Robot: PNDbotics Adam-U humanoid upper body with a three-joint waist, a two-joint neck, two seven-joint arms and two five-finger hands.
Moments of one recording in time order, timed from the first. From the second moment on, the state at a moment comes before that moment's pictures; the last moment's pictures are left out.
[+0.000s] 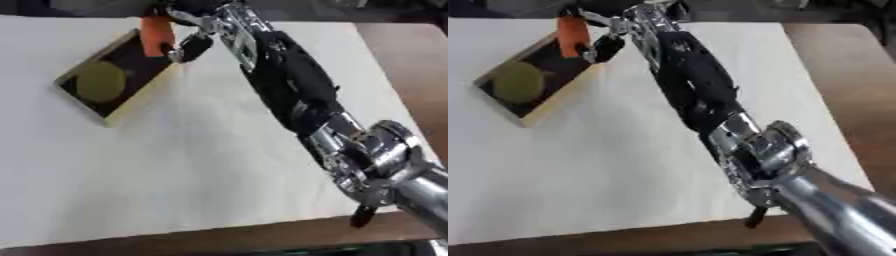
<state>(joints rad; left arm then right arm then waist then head) -0.16 0.21 0.06 -1.89 -0.12 -0.11 -0.07 -1.26 -0.10 0.02 -0.68 1.21 -0.43 0.26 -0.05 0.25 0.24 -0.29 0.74</state>
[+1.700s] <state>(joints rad) -0.16 0.20 0.06 -1.89 -0.11 -0.11 -0.07 -1.26 -0.14 0.03 -0.81 1.16 -0.35 -0.09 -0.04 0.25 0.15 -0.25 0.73</state>
